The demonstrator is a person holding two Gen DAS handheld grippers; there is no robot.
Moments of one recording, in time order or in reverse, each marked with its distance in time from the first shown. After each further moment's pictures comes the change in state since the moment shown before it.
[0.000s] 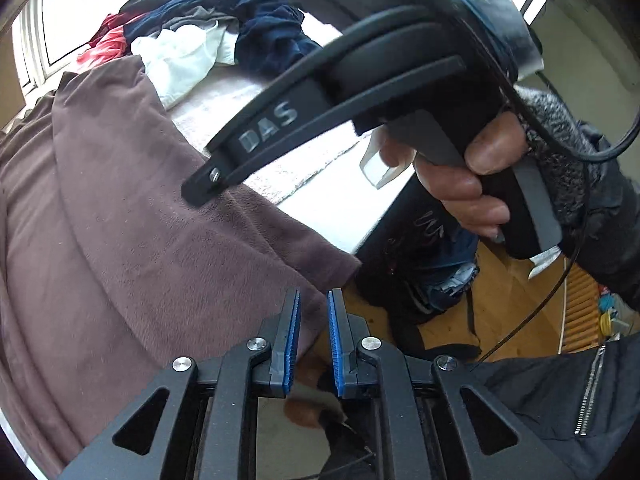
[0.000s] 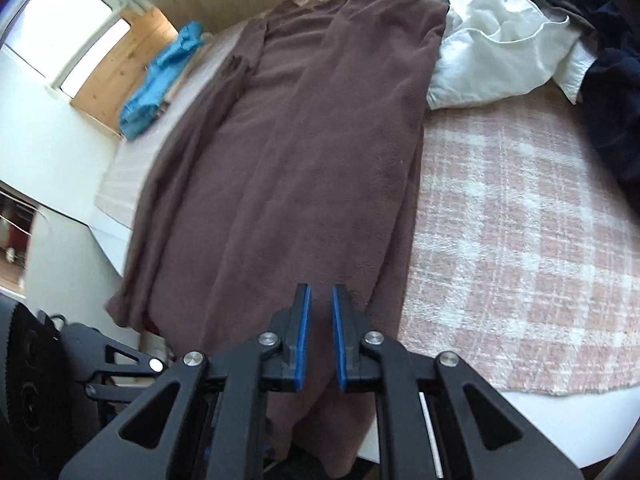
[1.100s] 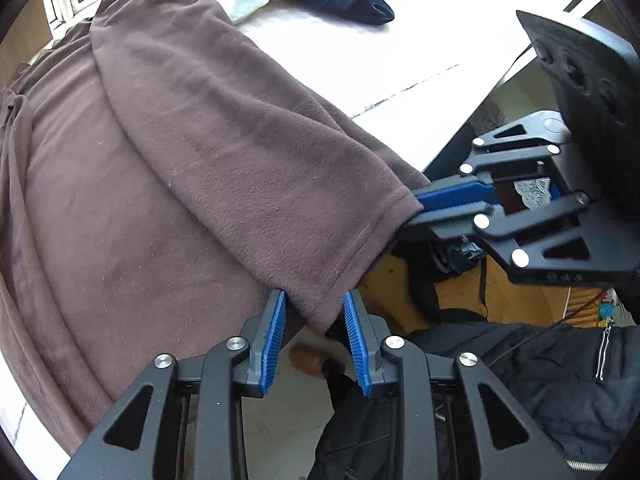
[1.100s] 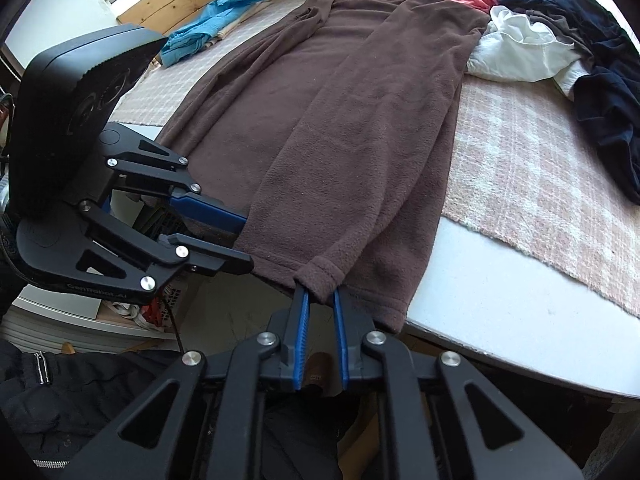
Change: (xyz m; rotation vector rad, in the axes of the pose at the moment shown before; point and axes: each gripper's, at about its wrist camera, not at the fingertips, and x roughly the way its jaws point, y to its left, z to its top) left arm -0.014 0.032 -0.034 -0.082 0.147 0.049; right arm -0.031 0.056 -0.102 -0.198 -0.013 -0.042
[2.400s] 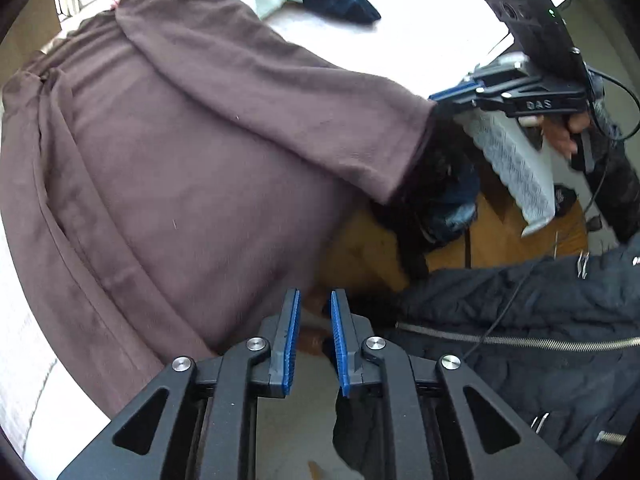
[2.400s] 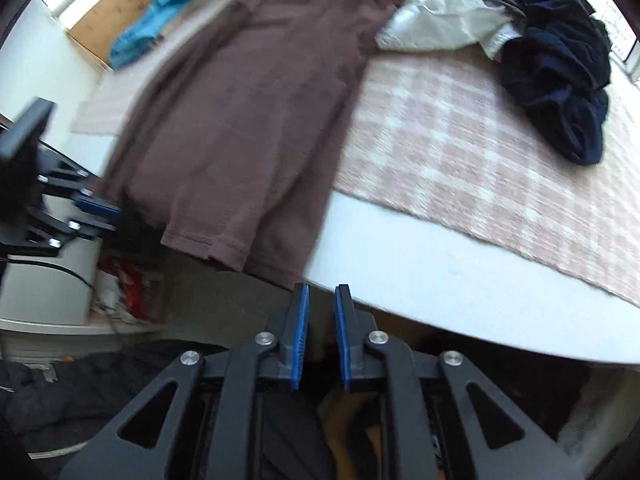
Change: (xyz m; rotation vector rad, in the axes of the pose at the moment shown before) left arm -0.047 0.035 -0.043 0.030 0.044 -0.079; right arm -0.021 -0.038 0.003 0.108 0.145 -0.137
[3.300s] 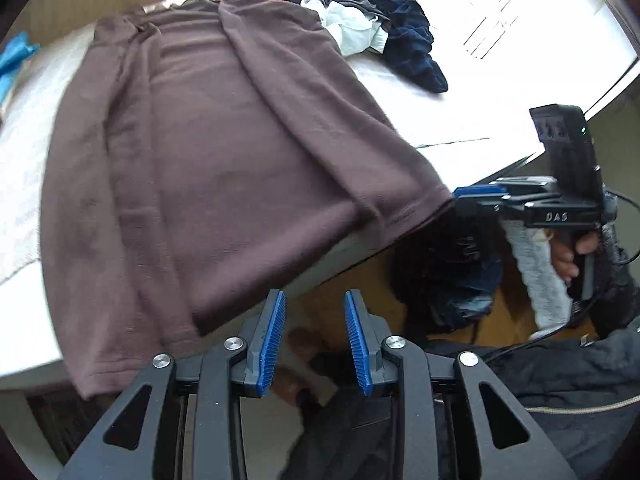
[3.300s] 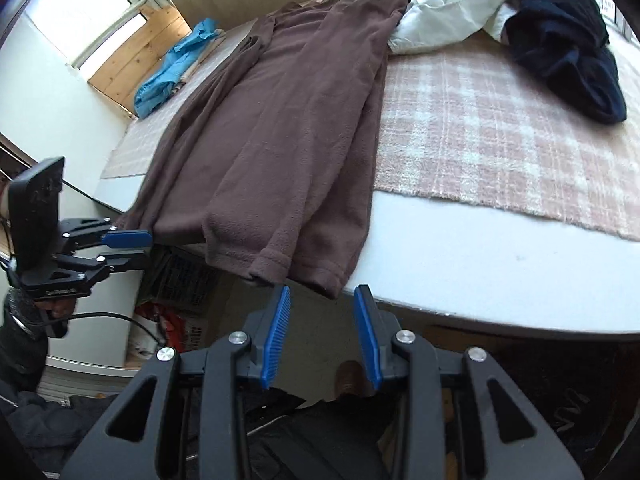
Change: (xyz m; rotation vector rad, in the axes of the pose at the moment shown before) left arm 0.000 -0.007 -0.021 -0.269 -0.249 0.105; right arm 0.026 0.014 -0.006 0.076 -0.199 0.146
